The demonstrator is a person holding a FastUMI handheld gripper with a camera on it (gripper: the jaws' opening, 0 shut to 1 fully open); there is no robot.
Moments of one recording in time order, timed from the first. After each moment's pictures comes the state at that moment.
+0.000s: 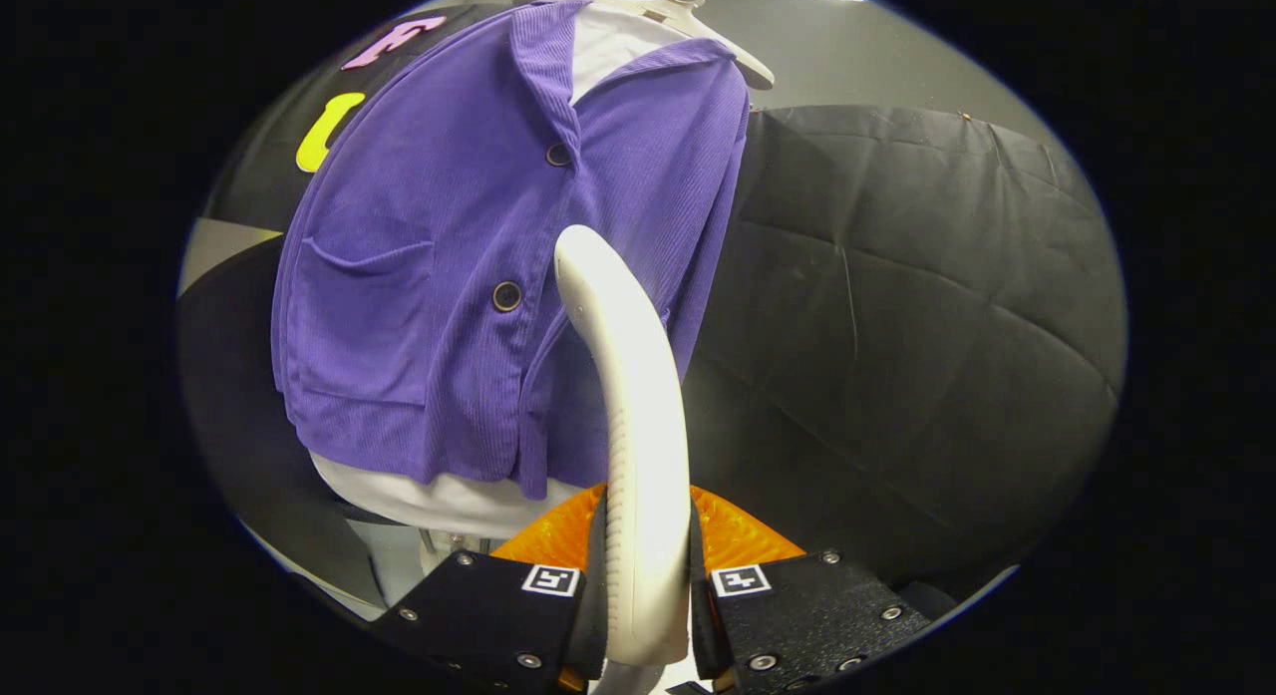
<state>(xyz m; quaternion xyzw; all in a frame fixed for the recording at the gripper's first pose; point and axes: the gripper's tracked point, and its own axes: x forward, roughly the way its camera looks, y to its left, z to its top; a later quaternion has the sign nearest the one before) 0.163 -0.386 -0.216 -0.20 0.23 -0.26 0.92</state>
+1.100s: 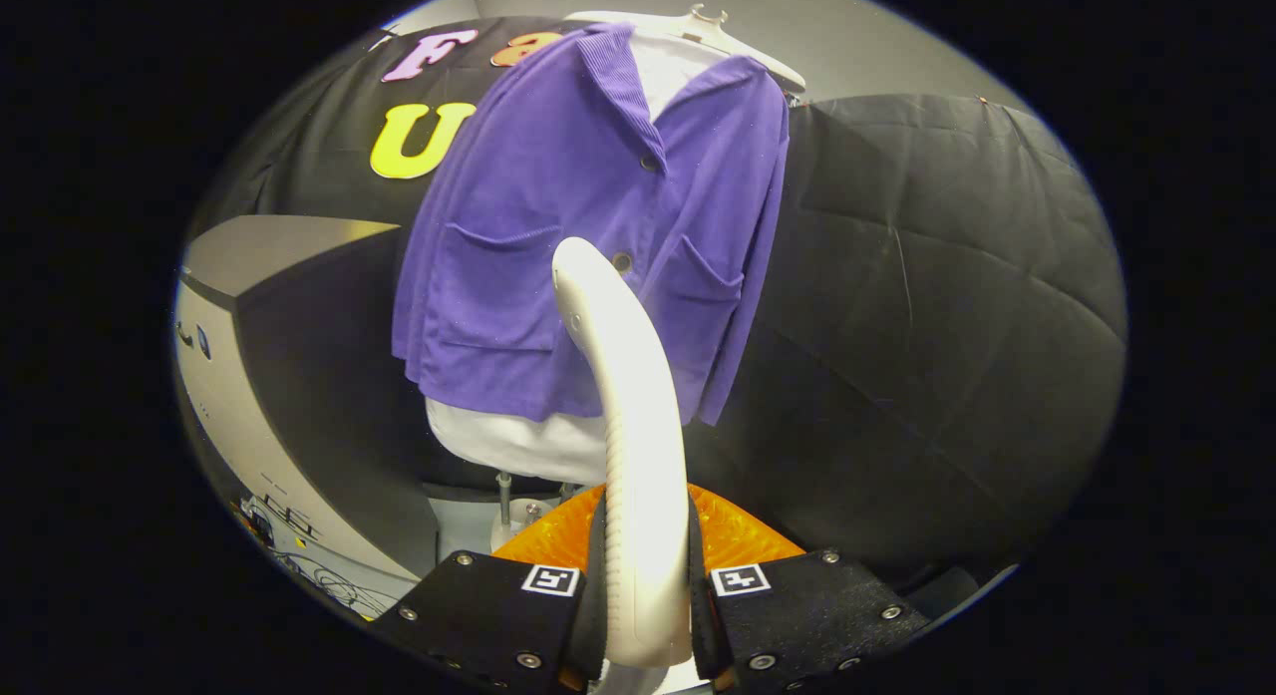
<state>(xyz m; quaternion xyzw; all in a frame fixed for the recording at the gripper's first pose) 0.078 -0.305 -0.222 -0.16 0.25 -0.14 0.95</state>
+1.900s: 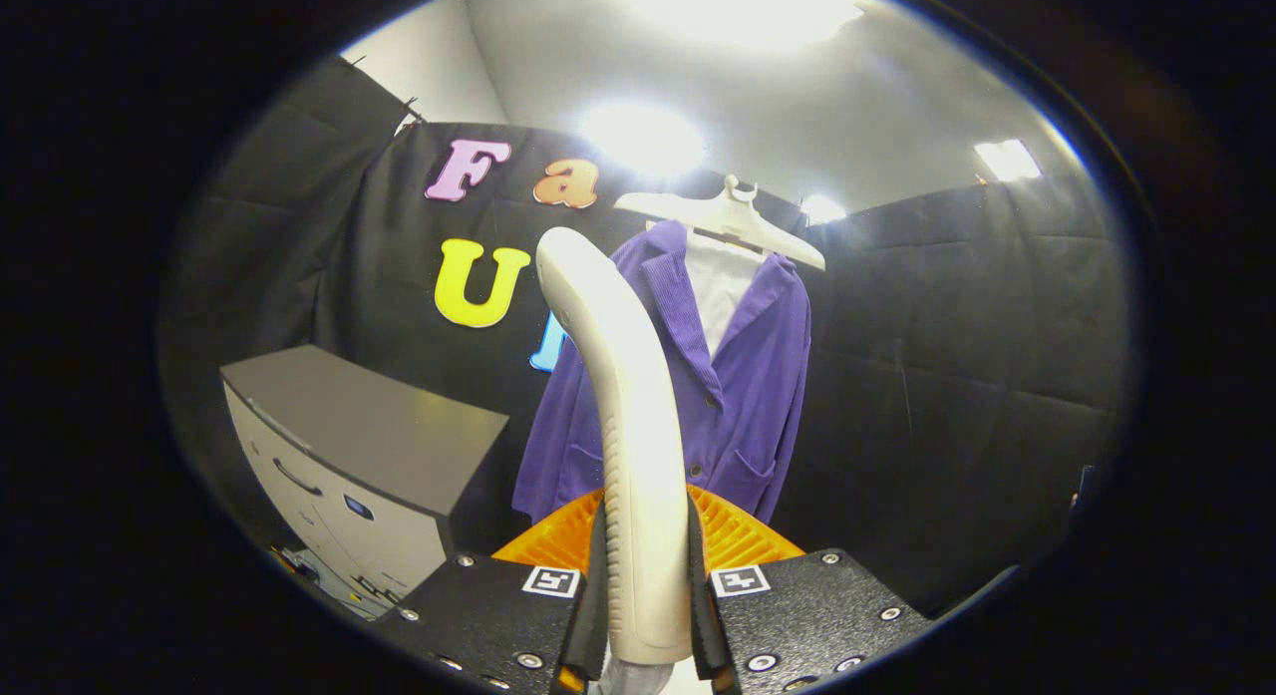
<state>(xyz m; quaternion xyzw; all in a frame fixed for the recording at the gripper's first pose) 0.064 -0.146 -0.023 -0.13 0.09 -0.08 0.98</state>
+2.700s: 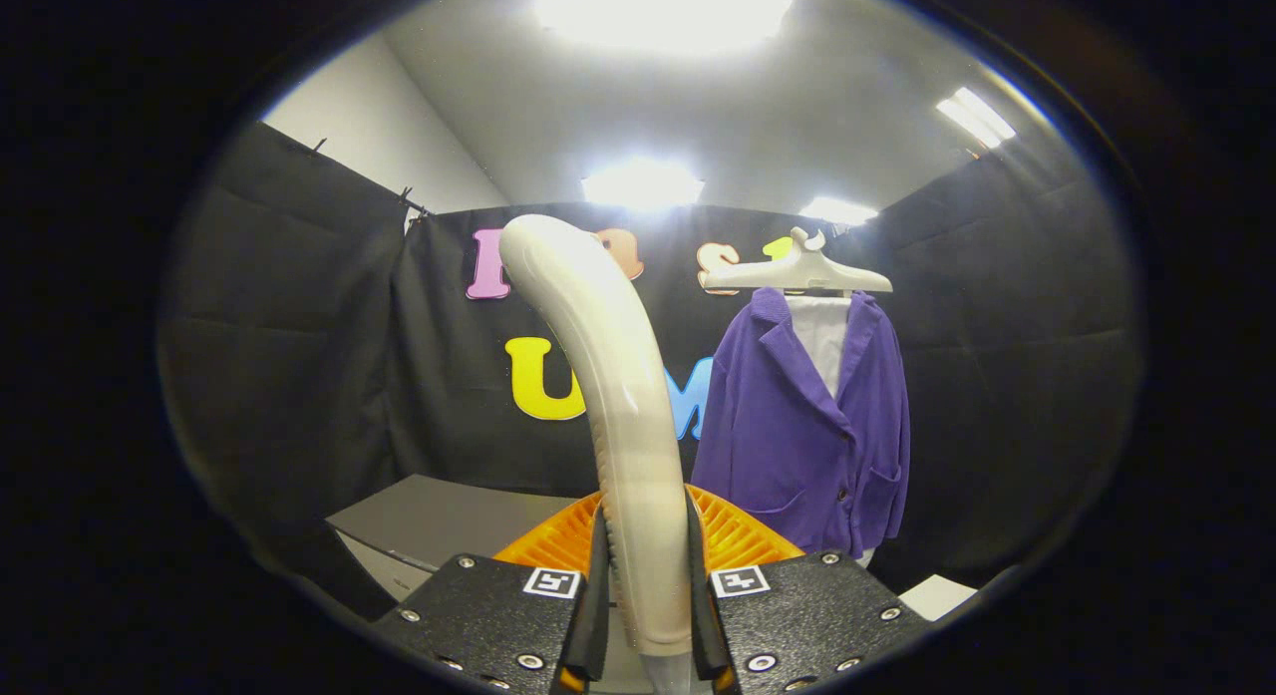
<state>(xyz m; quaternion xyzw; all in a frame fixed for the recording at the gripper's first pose) 0.066 0.029 0.017 -0.02 0.02 -0.03 1.00</state>
